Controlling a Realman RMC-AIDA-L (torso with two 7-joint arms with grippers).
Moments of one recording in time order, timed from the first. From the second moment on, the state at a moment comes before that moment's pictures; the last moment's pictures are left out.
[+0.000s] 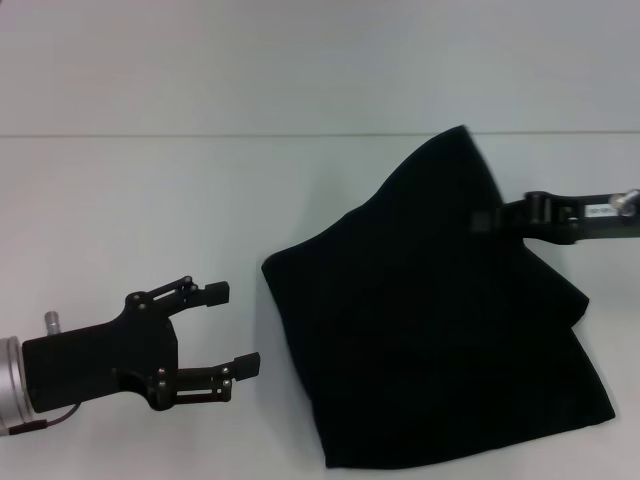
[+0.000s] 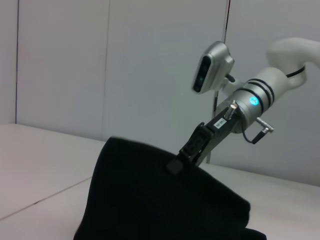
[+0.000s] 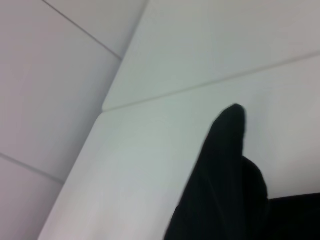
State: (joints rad) left arm -0.38 -2.14 0.56 0.71 1.99 1.74 -1.10; right arm 0.72 1.96 -0.73 -0.59 -2.11 -1.40 2.31
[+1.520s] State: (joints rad) left arm -0.40 -2.14 0.55 0.70 1.99 1.73 -1.15; right arm 0.48 1.93 -0.47 -0.48 -1.94 -1.45 1.84
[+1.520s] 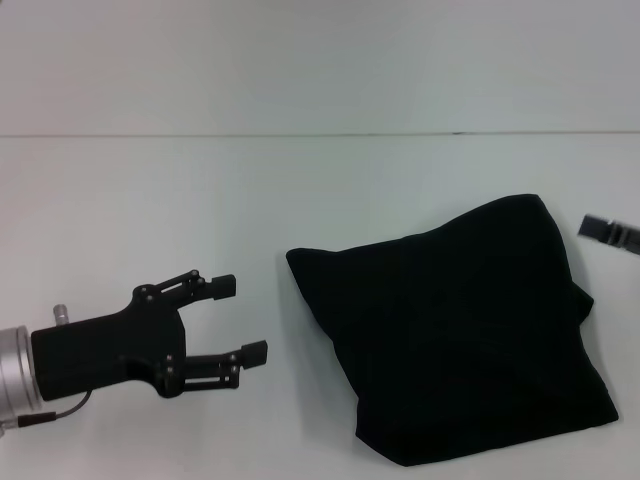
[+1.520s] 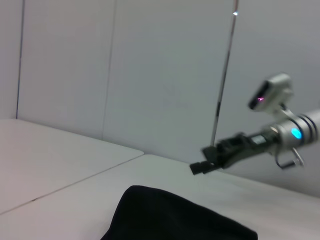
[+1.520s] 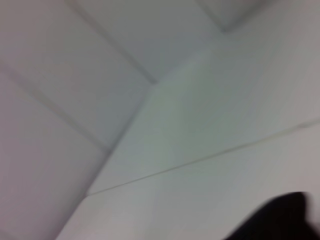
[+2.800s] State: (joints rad) left arm -0.54 -2.10 0.44 0.54 1.99 1.64 -1.73; right arm 0.35 2.07 -0.48 -0.47 -1.99 -1.31 1.09
